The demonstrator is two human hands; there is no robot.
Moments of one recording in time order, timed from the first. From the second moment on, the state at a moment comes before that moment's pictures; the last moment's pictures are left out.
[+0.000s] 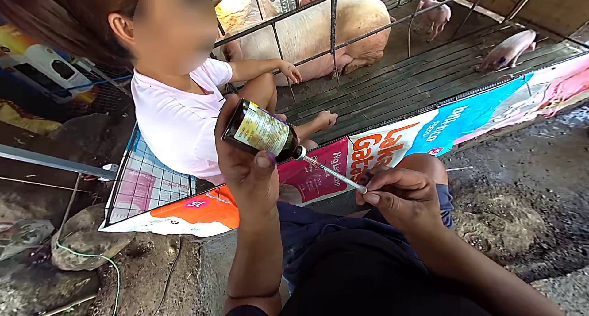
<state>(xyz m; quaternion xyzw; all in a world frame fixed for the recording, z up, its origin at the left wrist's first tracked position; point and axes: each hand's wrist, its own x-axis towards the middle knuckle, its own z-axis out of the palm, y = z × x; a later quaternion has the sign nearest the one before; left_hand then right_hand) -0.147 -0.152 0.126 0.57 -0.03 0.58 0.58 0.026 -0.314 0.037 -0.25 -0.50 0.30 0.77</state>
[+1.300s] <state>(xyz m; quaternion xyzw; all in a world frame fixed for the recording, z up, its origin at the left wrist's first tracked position) -0.171 -0.152 0.147 0.62 -0.04 0.60 0.51 0.022 -0.311 0.031 -0.29 -0.57 0.31 0.71</state>
